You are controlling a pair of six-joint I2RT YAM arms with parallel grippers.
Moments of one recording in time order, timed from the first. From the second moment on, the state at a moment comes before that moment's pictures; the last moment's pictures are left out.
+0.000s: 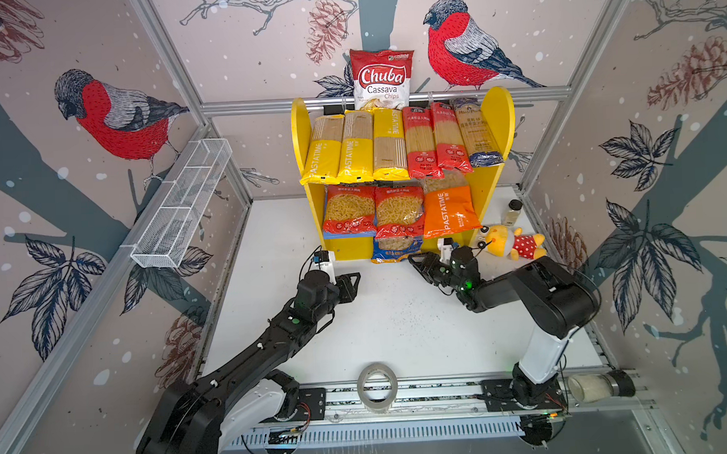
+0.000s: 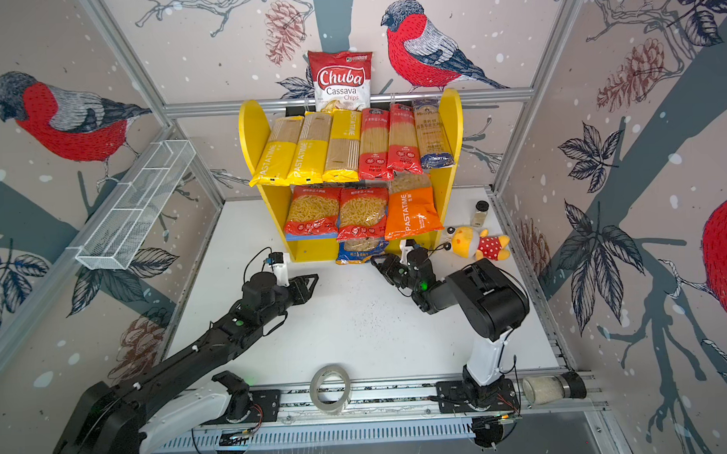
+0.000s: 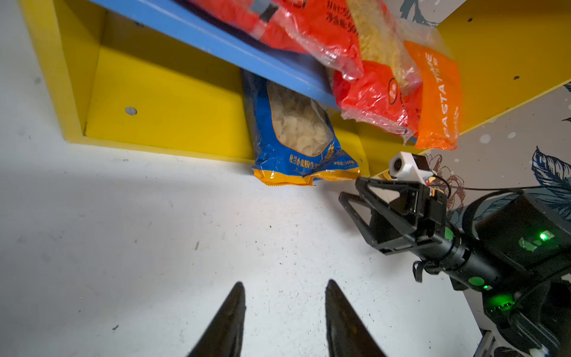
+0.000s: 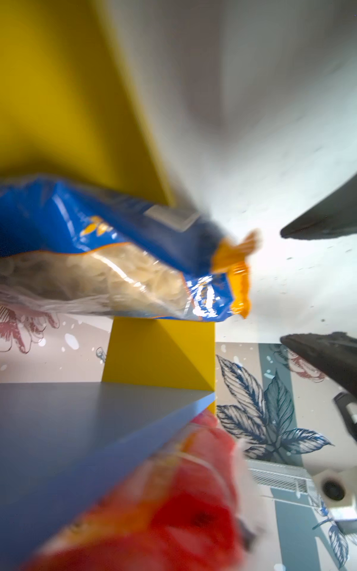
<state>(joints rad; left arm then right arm) -0.53 0.99 0.44 0.13 0.08 -0.66 0.49 1.76 0.53 0.88 -0.40 1.12</state>
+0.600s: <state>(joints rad) -0.53 0.66 0.44 -0.05 -0.23 -0.49 0.41 1.03 0.42 0.16 -0.11 0.67</state>
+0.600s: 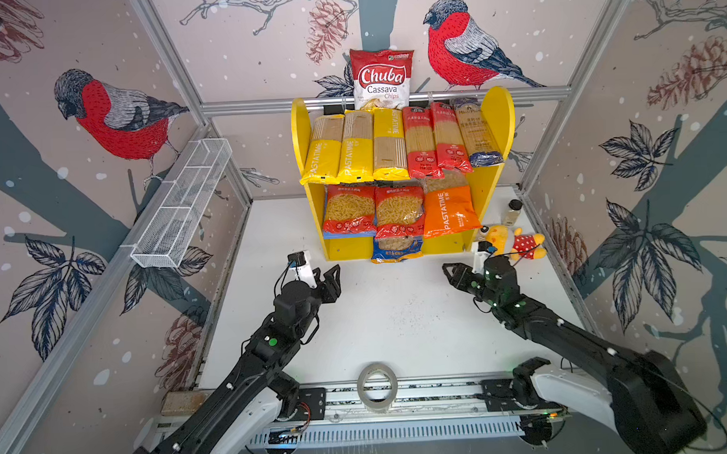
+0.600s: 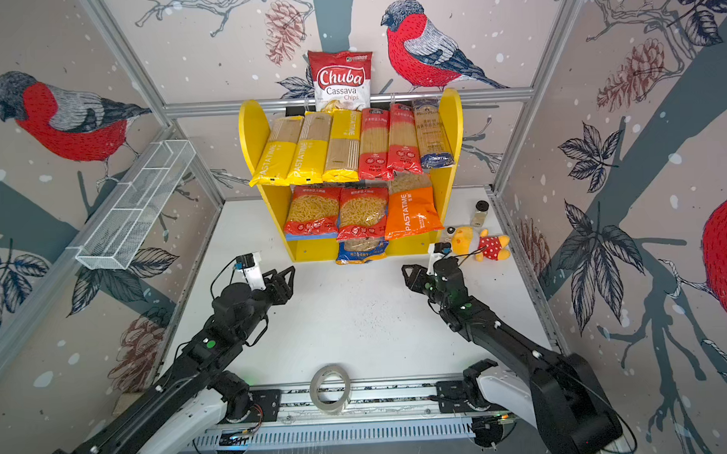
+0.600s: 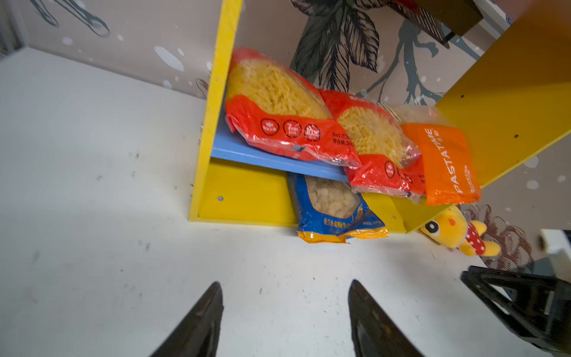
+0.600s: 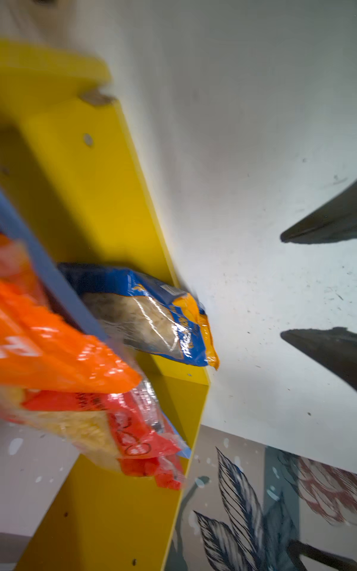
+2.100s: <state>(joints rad) -0.13 1.48 0.07 1.40 -0.58 -0.05 -0.08 1.27 0.19 0.89 0.38 0.34</state>
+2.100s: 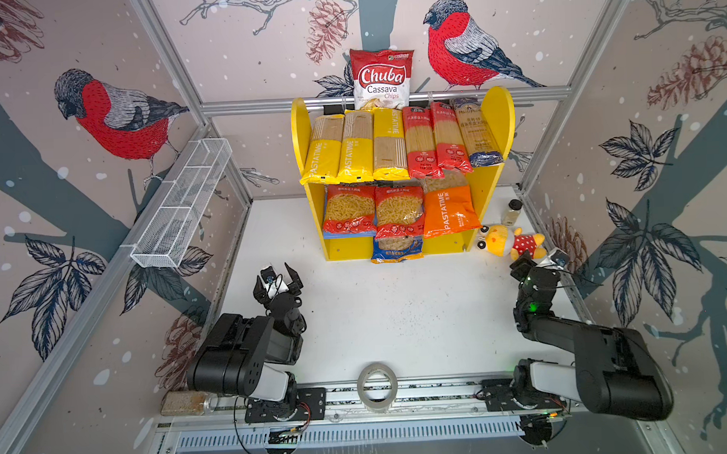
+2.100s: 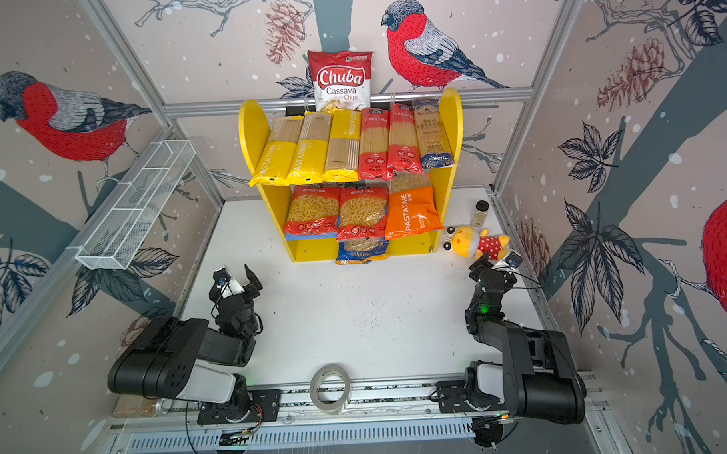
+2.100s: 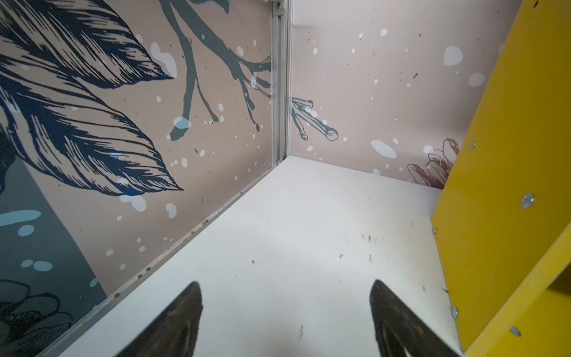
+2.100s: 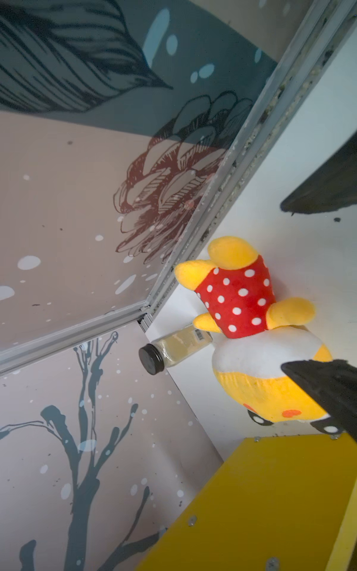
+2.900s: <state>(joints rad) -0.12 1.57 0.20 1.31 -0.47 -0.02 0.04 1.51 0.19 1.10 0.35 0.18</state>
